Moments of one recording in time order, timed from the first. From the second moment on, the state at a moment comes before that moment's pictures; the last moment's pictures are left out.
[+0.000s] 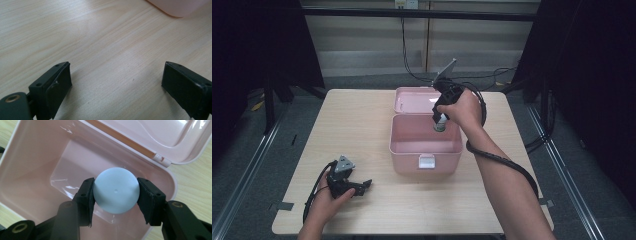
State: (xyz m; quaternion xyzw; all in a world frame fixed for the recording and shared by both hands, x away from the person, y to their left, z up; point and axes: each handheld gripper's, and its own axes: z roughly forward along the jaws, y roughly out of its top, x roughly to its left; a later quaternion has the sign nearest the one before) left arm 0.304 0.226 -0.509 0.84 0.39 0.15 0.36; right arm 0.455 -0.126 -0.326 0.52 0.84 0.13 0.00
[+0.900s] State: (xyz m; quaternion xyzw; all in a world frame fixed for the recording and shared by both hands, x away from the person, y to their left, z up) left arm 0.303 0.226 -0.509 0.84 0.39 0.15 0.36; right arm 0.461 -0.114 -0.350 0.54 0.83 0.11 0.01
